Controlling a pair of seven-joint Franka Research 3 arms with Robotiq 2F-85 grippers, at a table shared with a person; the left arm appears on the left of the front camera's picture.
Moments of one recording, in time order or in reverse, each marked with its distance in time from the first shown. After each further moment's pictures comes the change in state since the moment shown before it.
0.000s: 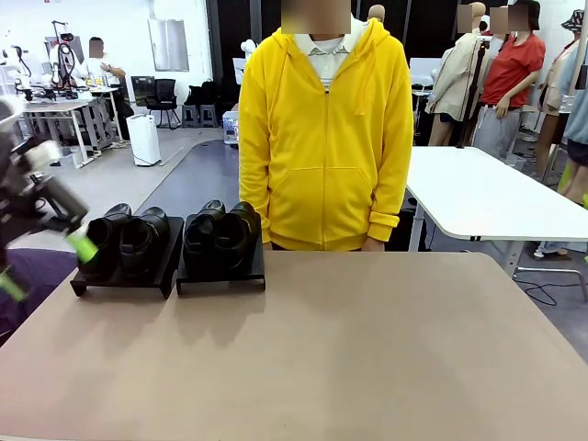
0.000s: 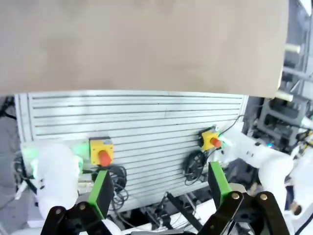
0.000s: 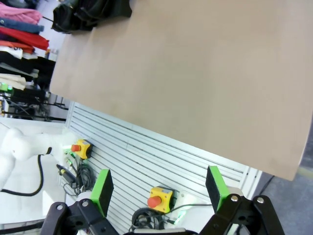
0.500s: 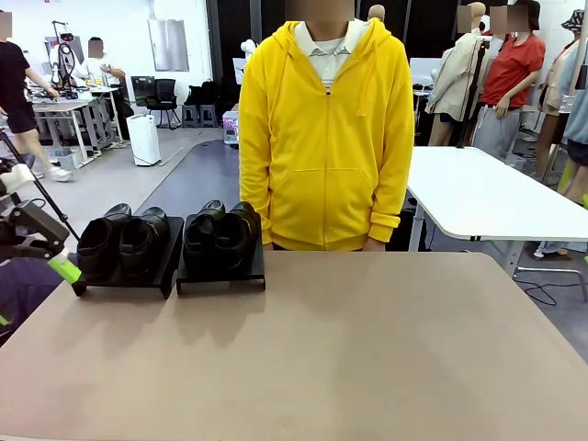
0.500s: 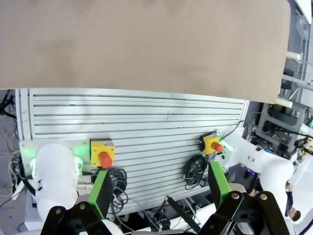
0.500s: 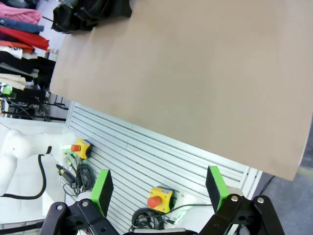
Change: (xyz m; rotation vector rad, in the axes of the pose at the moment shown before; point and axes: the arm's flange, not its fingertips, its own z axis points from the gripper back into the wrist) left arm -0.004 0.003 -0.004 0.013 -0.018 0.009; right arm 0.000 0.000 0.000 0.000 0.000 0.000
